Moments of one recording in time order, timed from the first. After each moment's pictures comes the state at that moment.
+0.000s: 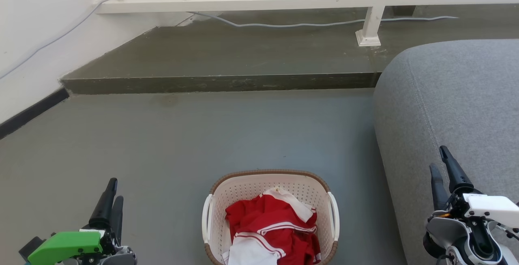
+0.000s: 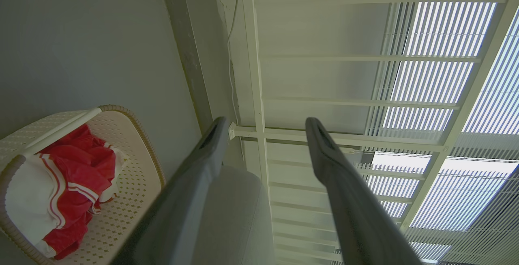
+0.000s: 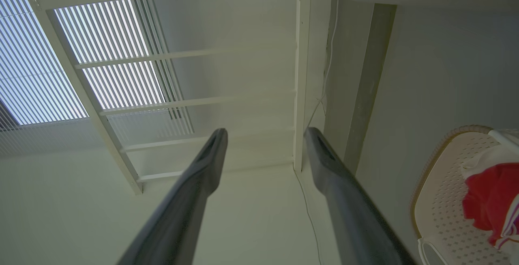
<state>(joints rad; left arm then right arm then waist) -0.03 0.01 0.07 0.32 -1.62 -0.12 0.10 -0.01 -0.10 0.01 0.31 1.71 0.11 0.00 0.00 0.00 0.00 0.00</state>
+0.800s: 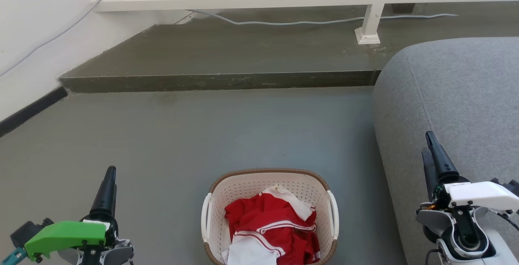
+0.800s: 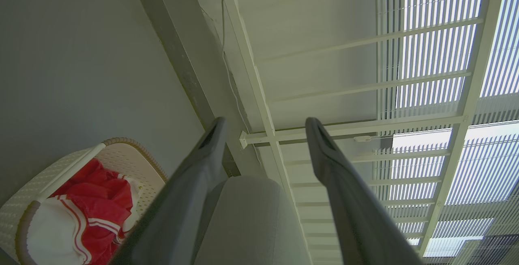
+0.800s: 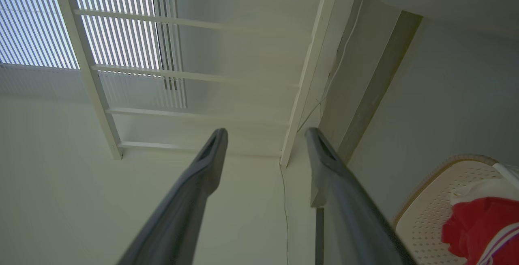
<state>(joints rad) -0.03 0.04 0.02 0.25 -1.50 -0.12 0.04 -0.04 -0.11 0.09 0.26 1.55 0.11 -0.06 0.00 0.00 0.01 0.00</state>
